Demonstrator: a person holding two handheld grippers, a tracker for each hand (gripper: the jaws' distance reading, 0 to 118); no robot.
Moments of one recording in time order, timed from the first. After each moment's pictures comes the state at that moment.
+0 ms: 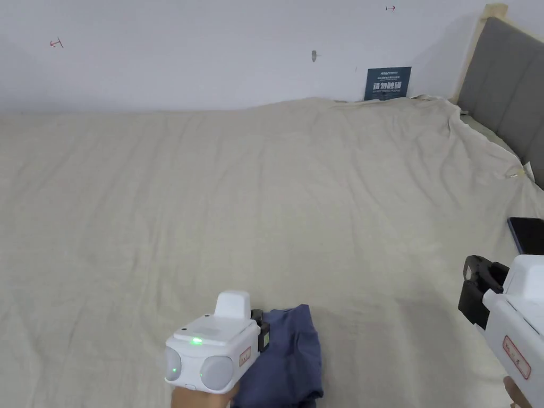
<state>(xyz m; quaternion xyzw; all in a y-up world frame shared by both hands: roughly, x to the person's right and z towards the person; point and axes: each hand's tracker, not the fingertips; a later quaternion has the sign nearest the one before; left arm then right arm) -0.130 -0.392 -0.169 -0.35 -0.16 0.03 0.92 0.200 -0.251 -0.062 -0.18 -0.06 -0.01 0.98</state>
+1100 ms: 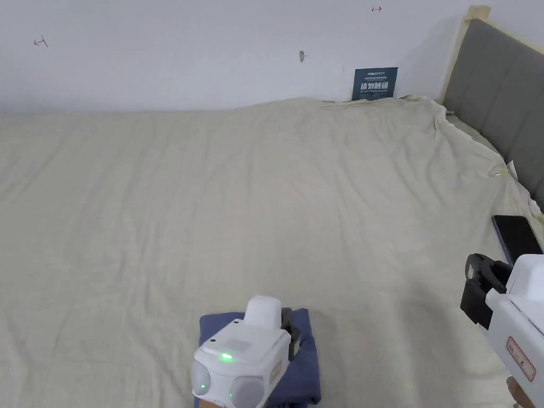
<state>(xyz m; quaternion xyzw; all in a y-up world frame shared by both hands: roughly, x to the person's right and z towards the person) -0.087 -0.363 -0.146 -0.29 -0.21 0.02 0.93 0.206 -0.242 -0.051 -0.17 -0.06 -0.01 0.98</state>
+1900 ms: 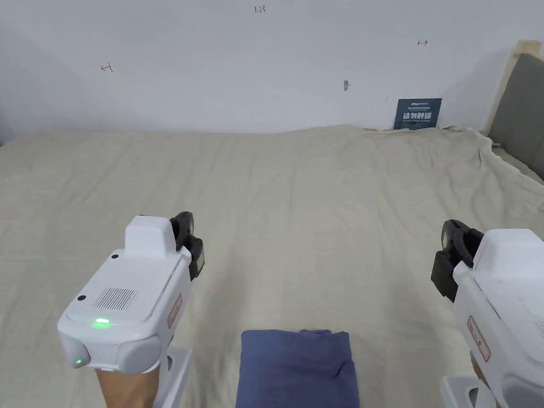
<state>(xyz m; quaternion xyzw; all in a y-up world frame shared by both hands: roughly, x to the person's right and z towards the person) -0.243 -0.218 -0.131 -0.06 -0.02 -0.03 1.00 0.113 -0.199 -0.081 -0.06 -0.01 0.02 1.00</state>
